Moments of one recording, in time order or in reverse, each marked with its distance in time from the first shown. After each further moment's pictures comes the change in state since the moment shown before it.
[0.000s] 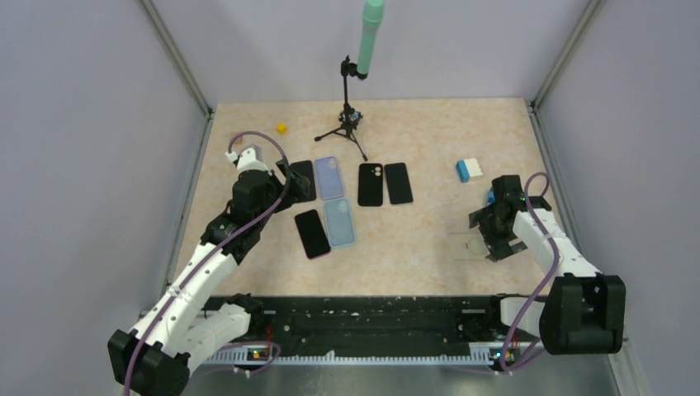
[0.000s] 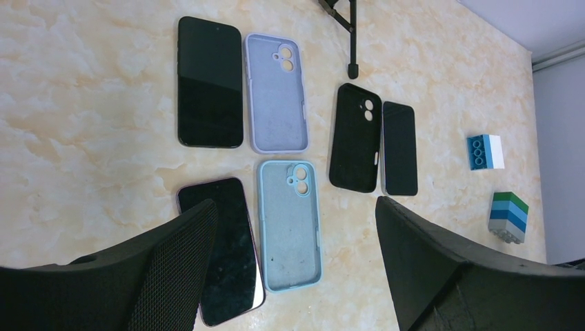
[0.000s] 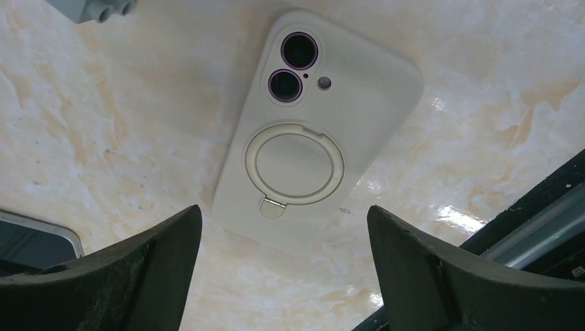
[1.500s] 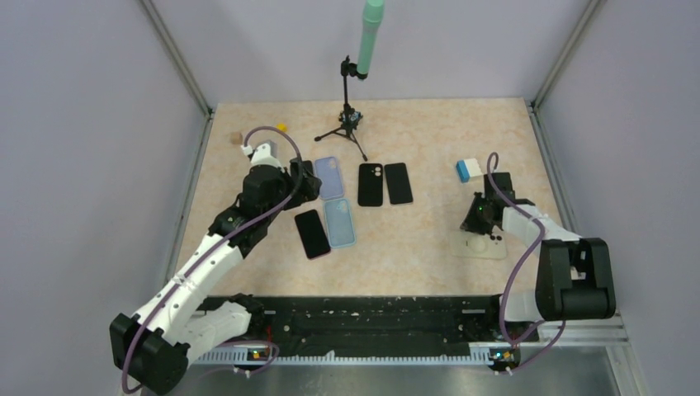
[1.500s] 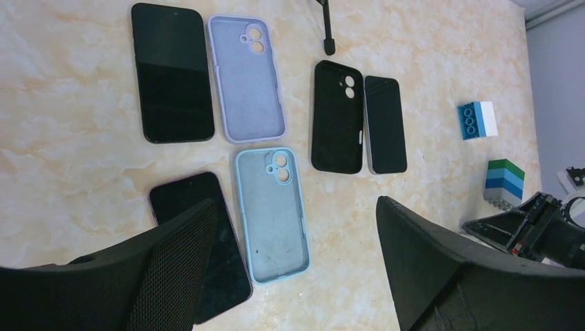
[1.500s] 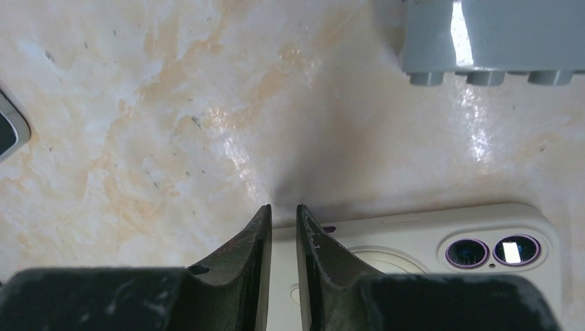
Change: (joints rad) left arm -0.068 0.075 0.045 0.008 0.037 0.030; right arm 0.020 0.216 -0.084 0.534 -0.222 -0.700
